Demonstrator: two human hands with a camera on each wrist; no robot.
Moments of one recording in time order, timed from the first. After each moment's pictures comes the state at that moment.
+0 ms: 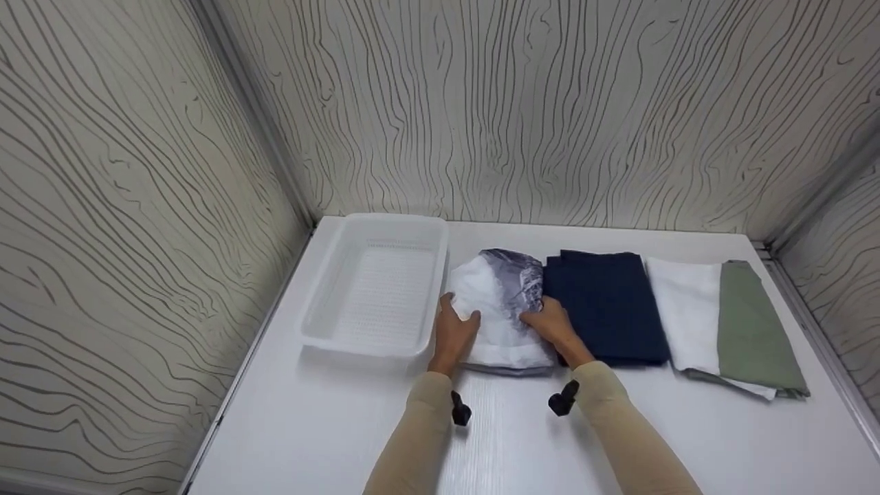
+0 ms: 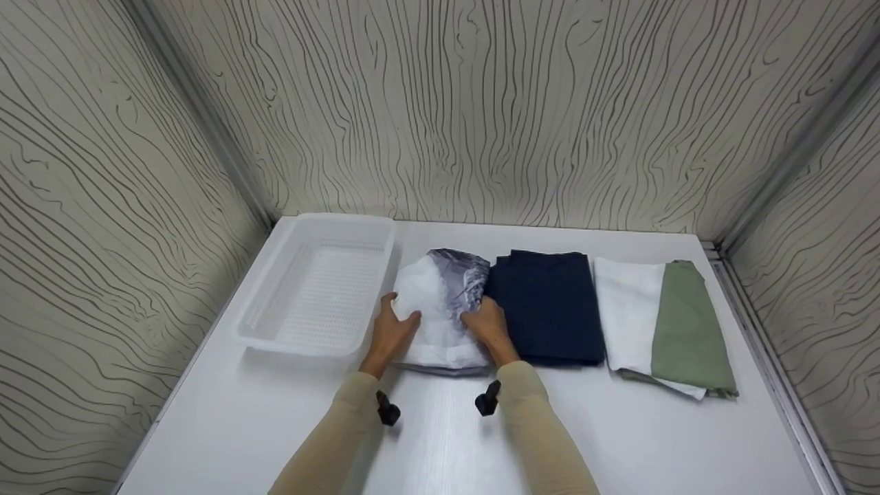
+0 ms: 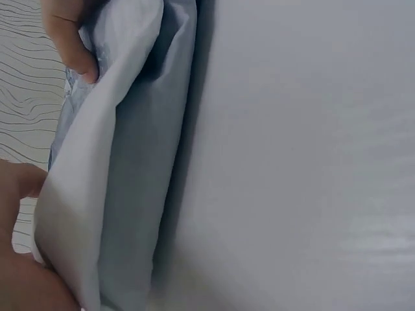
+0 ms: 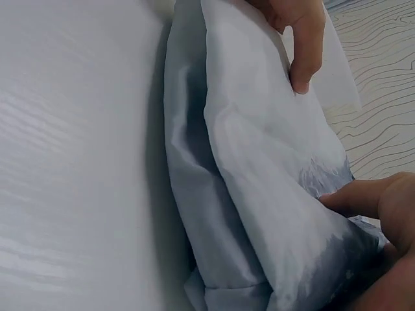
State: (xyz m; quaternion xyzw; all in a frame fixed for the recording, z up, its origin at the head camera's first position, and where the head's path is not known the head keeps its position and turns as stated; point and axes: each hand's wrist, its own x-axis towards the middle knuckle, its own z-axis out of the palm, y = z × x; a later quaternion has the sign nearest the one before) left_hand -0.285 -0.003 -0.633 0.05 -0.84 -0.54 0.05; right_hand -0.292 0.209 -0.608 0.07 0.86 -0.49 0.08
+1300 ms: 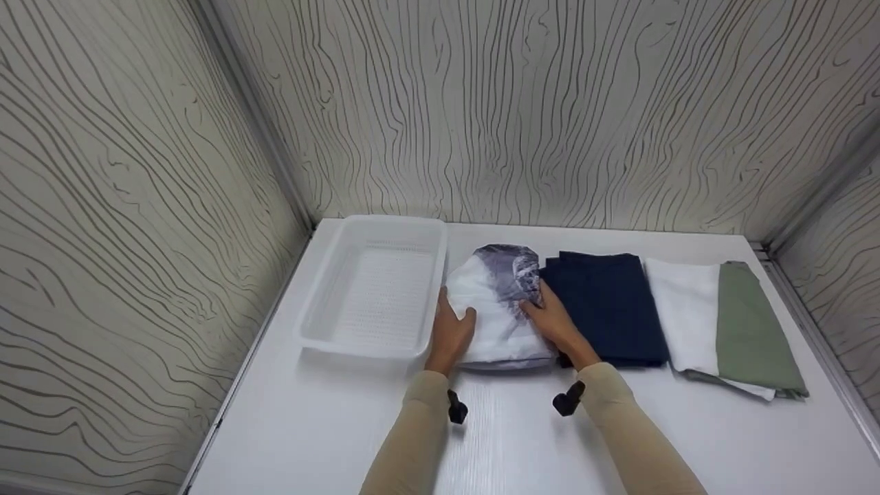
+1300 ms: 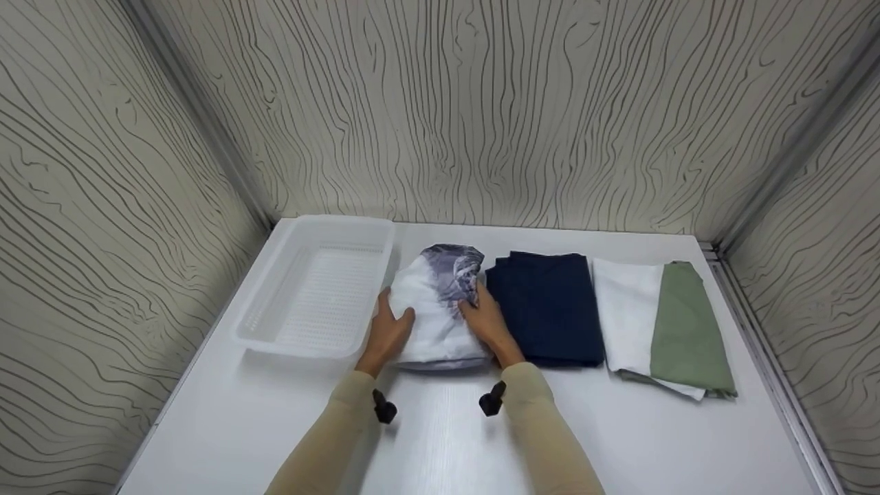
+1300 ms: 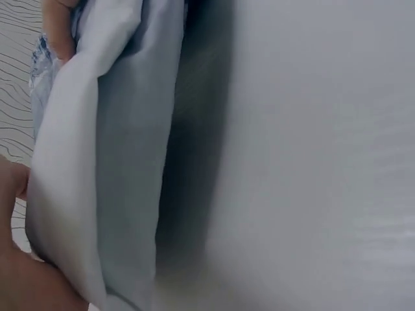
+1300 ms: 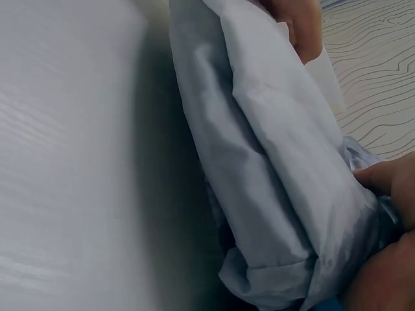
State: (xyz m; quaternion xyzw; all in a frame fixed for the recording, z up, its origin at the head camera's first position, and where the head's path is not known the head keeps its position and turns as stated) left_hand -0.284 -0.007 -0.624 0.05 -0.84 -0.54 0.02; right_hand -0.290 0.217 -0.598 -0.01 0.83 -0.55 0.09
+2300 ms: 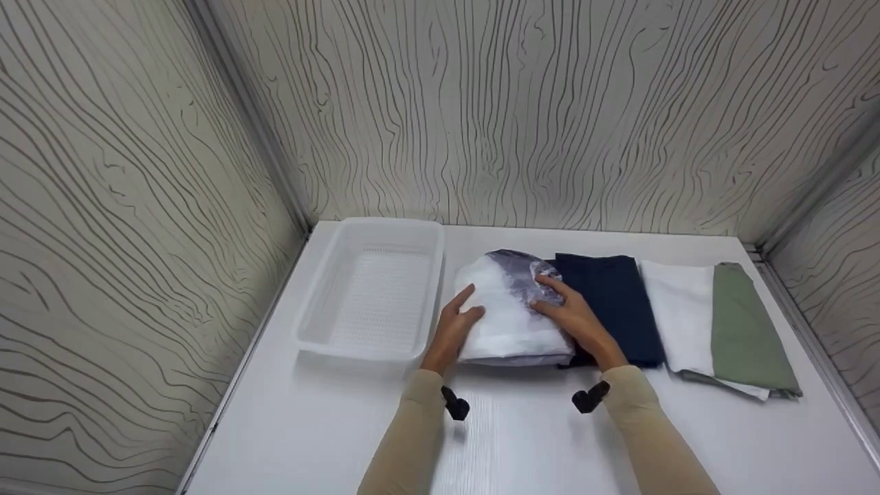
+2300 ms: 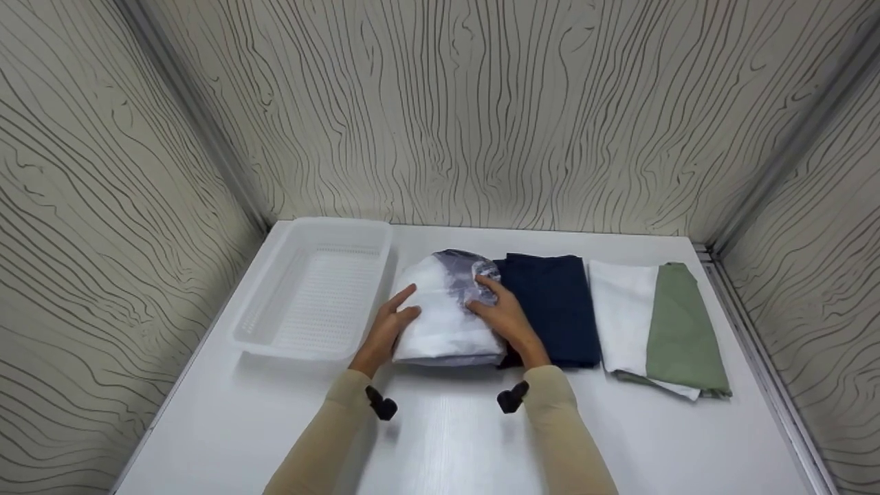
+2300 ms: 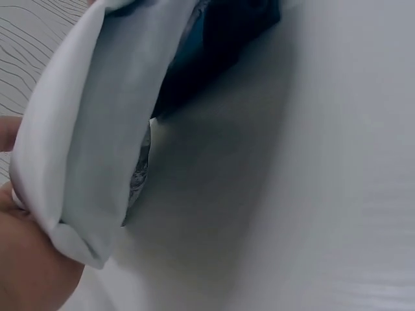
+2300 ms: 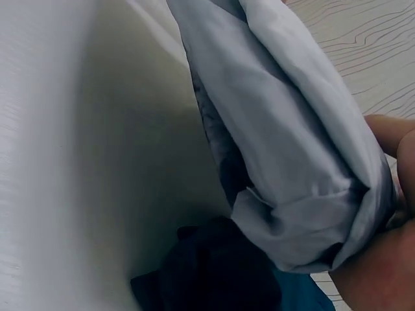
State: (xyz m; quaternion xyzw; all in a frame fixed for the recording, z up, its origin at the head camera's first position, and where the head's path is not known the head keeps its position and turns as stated) left_hand -0.285 -0.011 -0.610 -0.03 -0.70 -0.71 -0.10; right_hand -0.283 0.256 -0.577 -0.03 0.82 -0.57 0.08
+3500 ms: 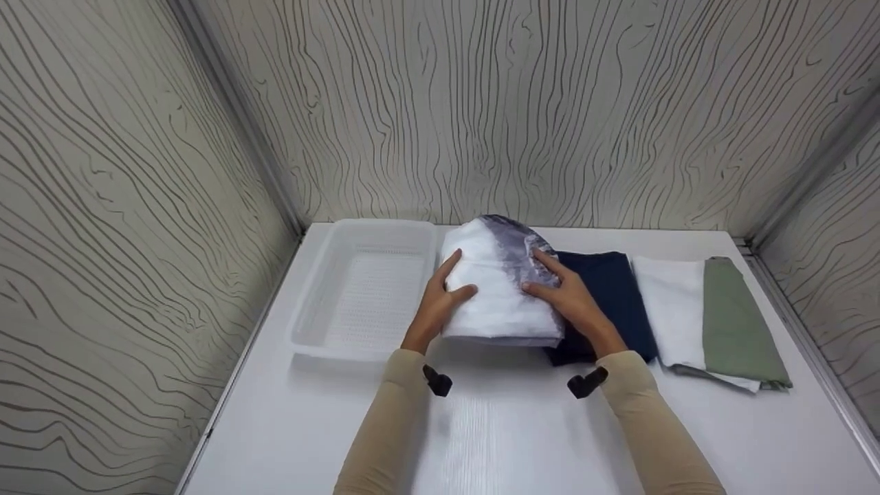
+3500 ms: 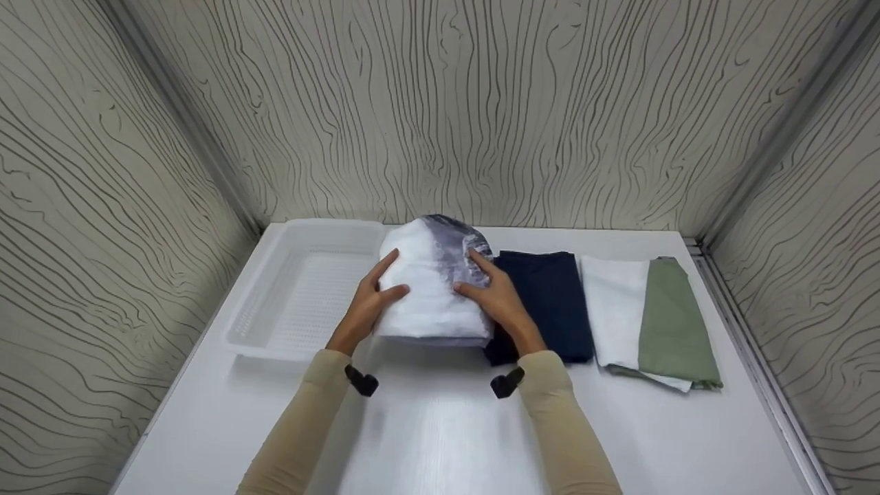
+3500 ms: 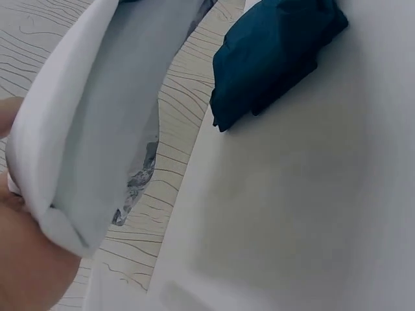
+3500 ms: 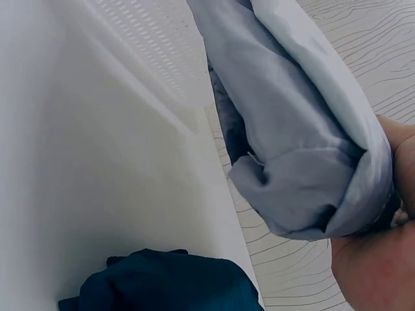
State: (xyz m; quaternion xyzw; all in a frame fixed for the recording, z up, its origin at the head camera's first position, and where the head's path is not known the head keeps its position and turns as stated) left_hand -0.306 -0.026 -0.550 -0.09 -0.72 -0.68 -0.07; right_hand -0.287 0.253 -0.540 -0.06 0.82 -0.57 0.03
